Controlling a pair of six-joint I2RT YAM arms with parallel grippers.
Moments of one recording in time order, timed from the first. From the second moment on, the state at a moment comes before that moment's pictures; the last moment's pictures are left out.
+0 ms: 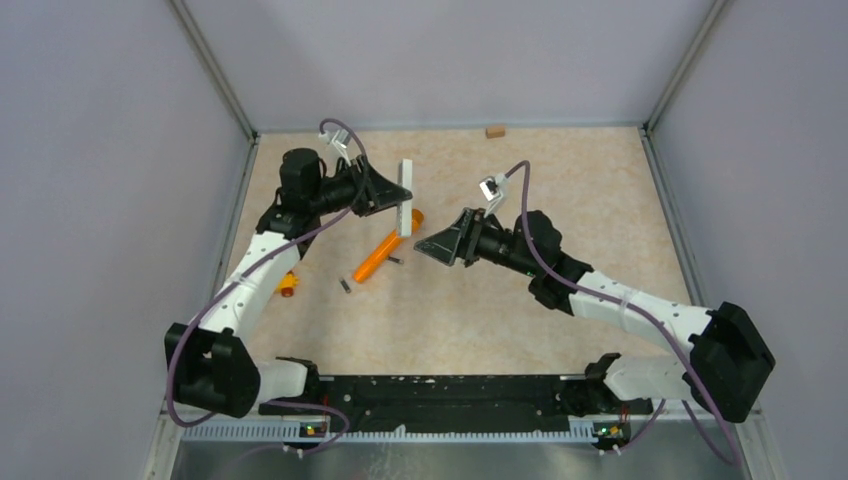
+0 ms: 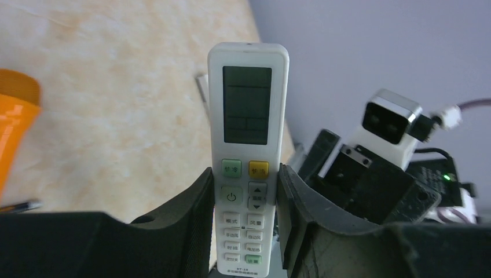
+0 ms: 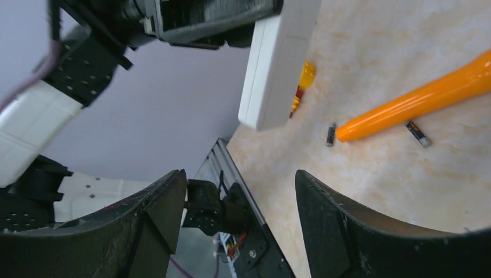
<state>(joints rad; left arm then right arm) -0.21 1.28 1.08 -0.14 0.72 -0.74 0.82 1.21 0.75 0.39 -0.29 0.85</state>
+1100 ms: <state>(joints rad) -0.26 1.25 0.88 0.54 0.95 -1.20 0.80 1.34 0.88 0.57 -0.35 0.82</state>
